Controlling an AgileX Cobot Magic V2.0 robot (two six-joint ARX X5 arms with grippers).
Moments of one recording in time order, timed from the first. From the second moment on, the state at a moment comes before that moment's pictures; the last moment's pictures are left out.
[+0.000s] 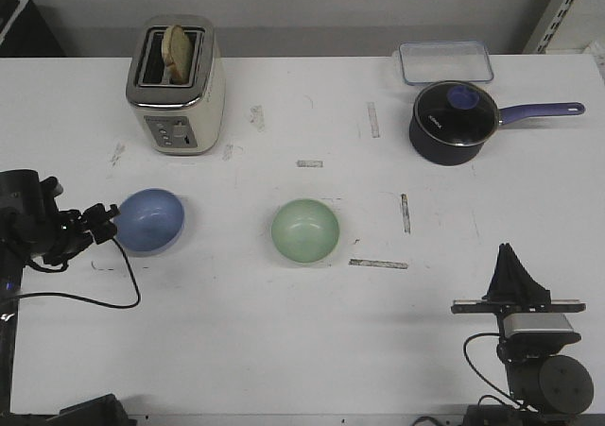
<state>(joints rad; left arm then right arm) 0.32 1.33 1.24 -0.91 0.28 -0.15 0.00 0.18 0.34 -0.01 -0.03 0.01</state>
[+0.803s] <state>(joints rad) 0.27 1.61 1.24 -0.79 0.25 -0.14 0.00 0.18 0.34 -0.01 -0.03 0.01</state>
